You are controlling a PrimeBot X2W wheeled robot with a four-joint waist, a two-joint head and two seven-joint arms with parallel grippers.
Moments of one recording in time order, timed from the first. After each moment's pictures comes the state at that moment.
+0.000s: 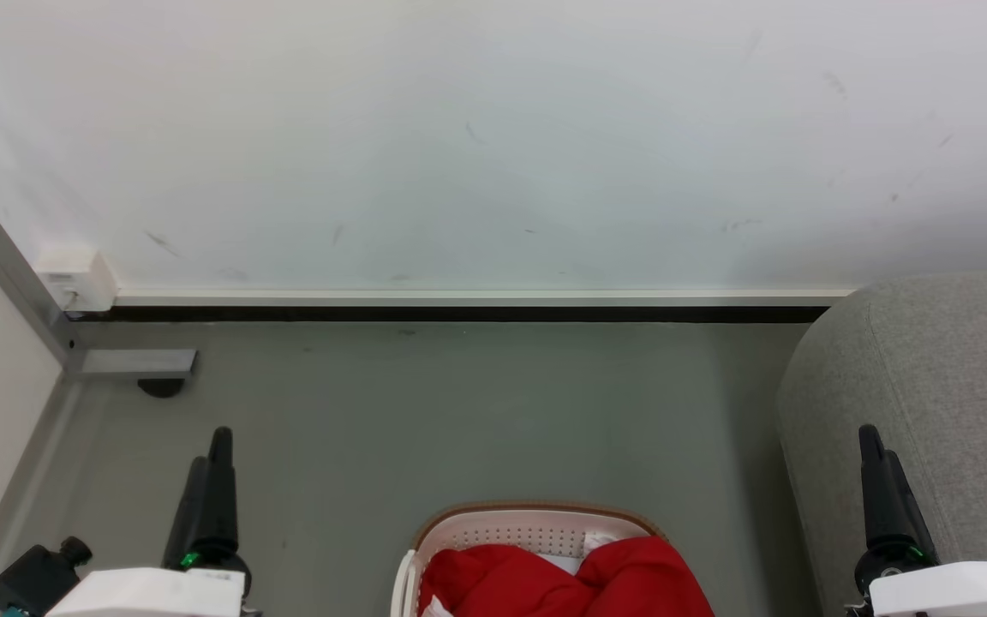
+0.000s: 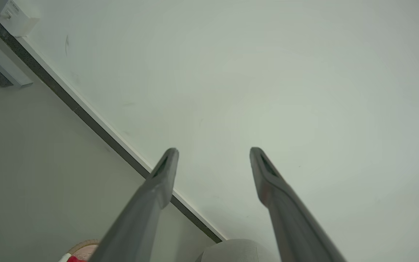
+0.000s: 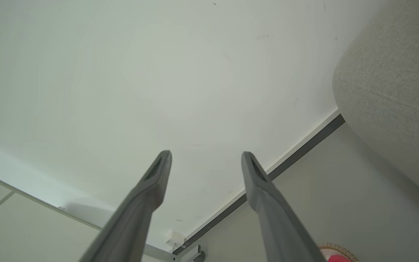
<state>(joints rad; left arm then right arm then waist) -0.06 0.04 0.06 0.11 -1.00 -0.11 -0.07 -0.10 -0.12 0.14 0.20 1.20 0.13 -0.15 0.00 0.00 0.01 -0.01</state>
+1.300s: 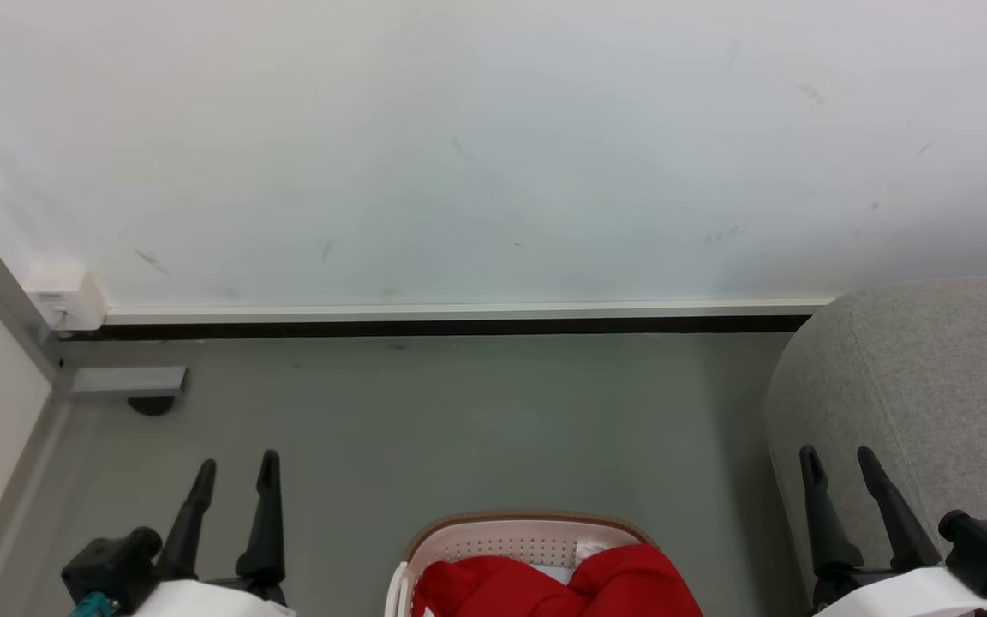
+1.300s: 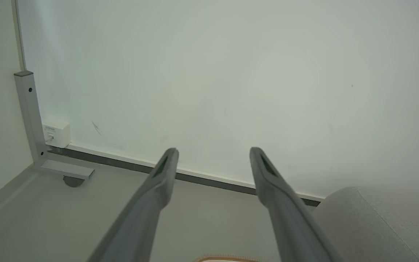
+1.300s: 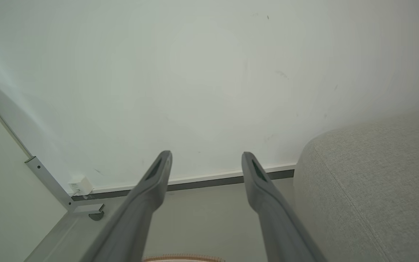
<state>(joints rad) -0.04 0.08 0.00 0.13 -0.35 -0.07 -0.18 -0.10 -0.08 0.10 0.24 0.47 0.13 -0.16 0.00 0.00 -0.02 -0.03</state>
